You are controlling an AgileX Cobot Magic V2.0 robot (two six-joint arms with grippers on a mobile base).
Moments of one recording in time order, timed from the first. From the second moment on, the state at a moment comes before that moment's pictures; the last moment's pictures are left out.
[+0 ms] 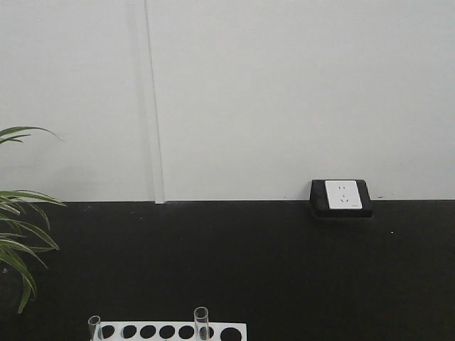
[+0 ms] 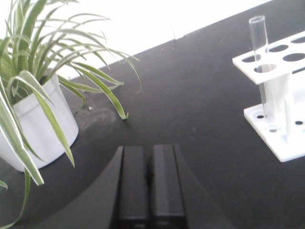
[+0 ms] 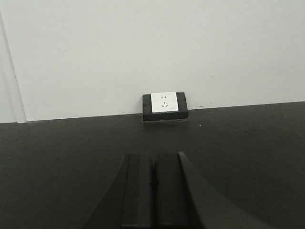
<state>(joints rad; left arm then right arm) -0.11 -0.01 0.03 0.40 0.29 -0.14 0.00 -0.01 0.03 0.00 0.04 0.06</state>
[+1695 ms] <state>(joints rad) -0.11 0.73 -0.56 0.41 0.05 -0.39 0.00 0.79 -0.69 0.01 -0.09 0.03</state>
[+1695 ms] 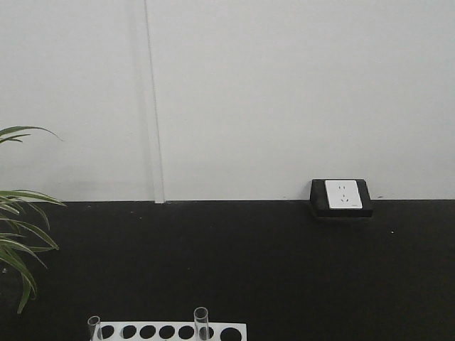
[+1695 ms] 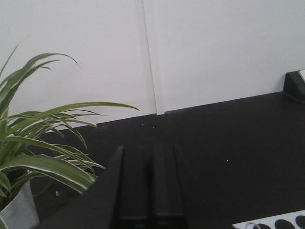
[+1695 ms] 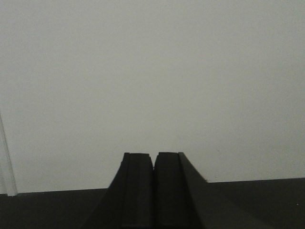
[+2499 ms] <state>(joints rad) -0.11 0.74 -0.56 0.40 0.00 -0.40 0.00 0.83 -0.69 0.02 -0.09 0.07</state>
